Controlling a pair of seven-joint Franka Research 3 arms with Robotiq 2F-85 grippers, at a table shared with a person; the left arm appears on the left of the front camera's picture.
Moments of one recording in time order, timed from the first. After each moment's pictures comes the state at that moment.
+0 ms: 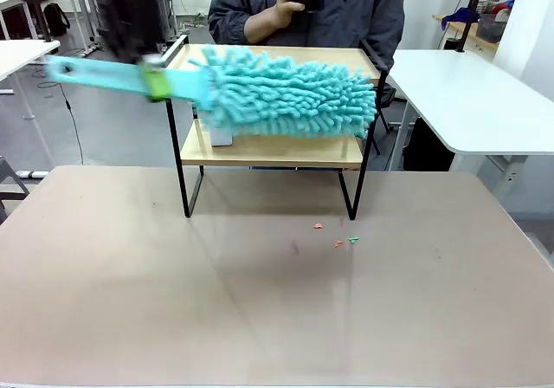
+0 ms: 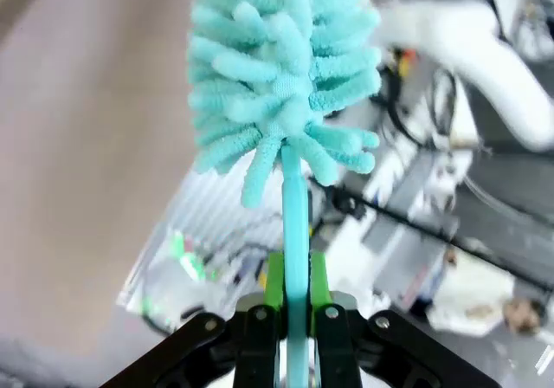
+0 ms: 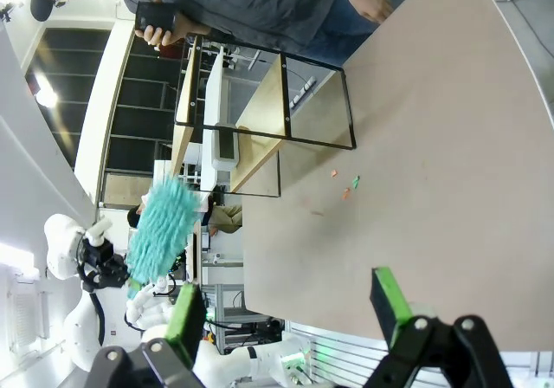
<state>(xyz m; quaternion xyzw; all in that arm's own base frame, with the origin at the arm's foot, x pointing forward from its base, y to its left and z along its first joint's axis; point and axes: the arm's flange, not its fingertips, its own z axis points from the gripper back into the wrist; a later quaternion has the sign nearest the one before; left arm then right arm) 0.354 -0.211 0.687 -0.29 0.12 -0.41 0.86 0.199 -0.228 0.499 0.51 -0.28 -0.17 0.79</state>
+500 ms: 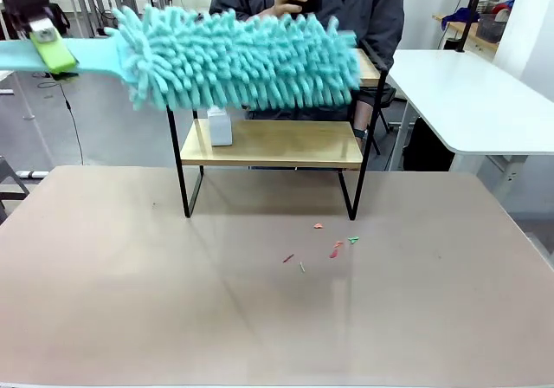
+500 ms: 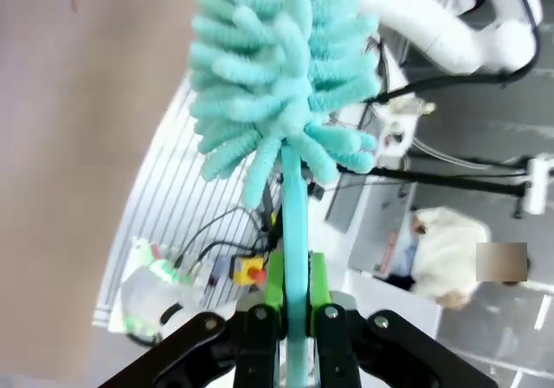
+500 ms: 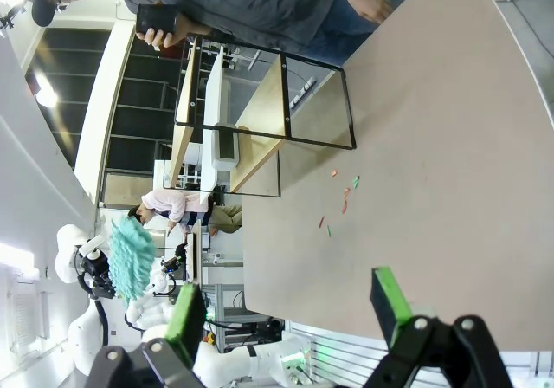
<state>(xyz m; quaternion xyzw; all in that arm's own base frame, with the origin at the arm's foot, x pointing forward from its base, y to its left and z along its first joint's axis) 0.338 -0.121 0.695 -0.40 0.10 -0.43 0.81 0.199 -0.228 0.499 0.51 -0.28 -0.17 0.79</state>
